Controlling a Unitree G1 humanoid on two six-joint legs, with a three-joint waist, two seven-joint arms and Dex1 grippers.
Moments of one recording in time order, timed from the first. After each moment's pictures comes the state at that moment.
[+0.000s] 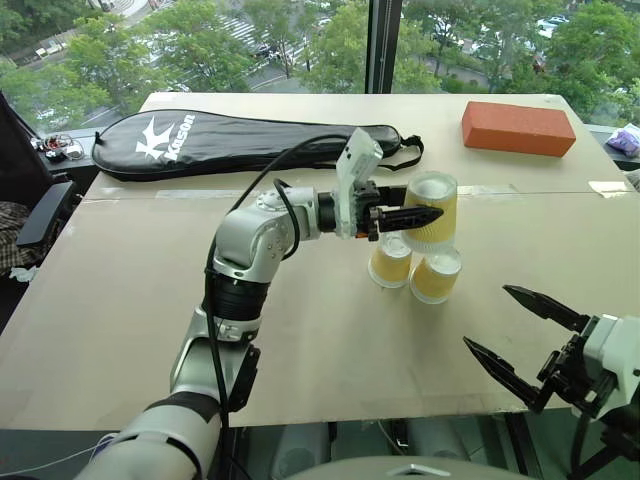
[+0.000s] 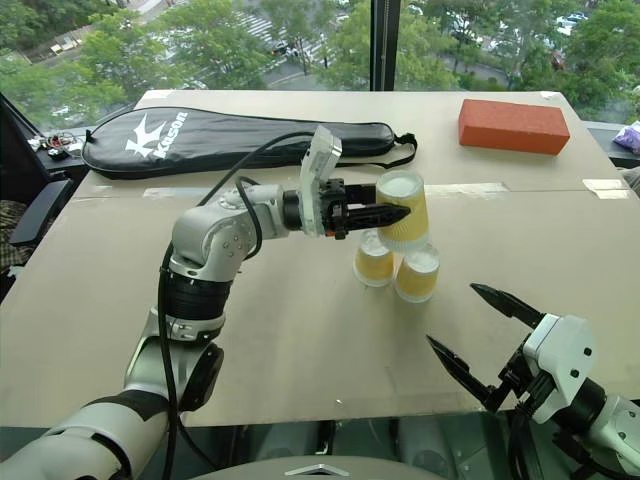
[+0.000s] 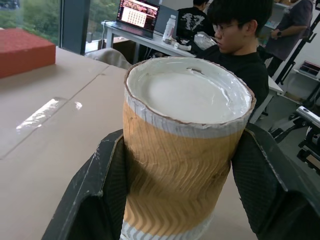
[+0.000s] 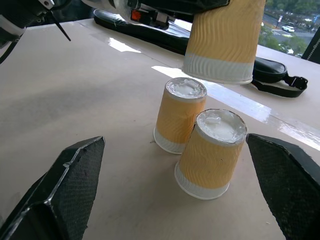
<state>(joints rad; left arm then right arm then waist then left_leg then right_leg) -0.83 0.28 -0.12 0.01 -0.56 0.81 -0.95 0.65 -0.55 -0.38 -0.92 0.57 0.23 0.73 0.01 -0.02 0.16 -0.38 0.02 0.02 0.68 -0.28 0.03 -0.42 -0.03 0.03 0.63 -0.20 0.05</state>
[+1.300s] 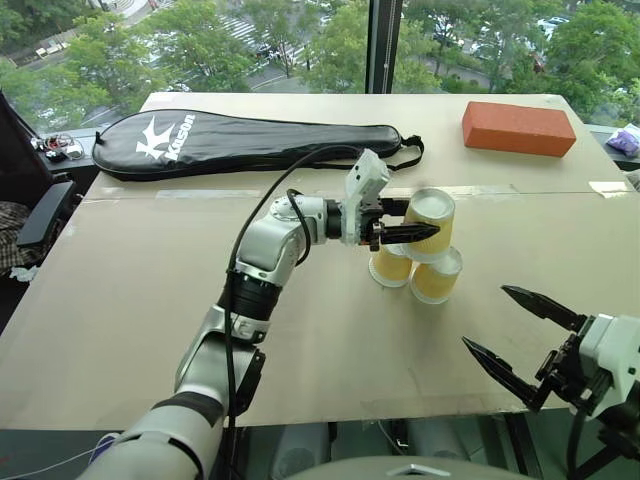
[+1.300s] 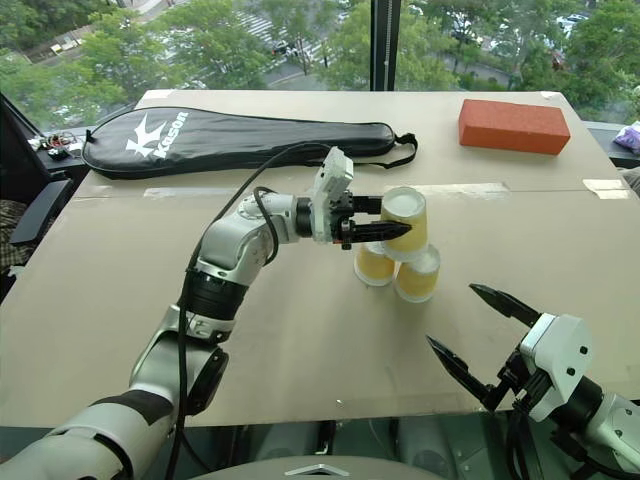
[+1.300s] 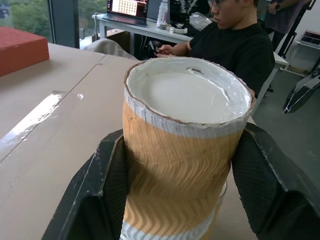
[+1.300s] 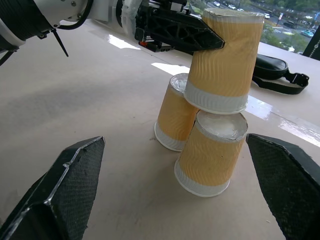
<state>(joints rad) -0.81 0.26 -0.22 0.21 -0.40 0.51 -1.10 0.64 -0.55 -0.37 -0.91 0.56 0.23 0.73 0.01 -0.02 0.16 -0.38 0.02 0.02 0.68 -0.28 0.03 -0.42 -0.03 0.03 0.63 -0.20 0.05</state>
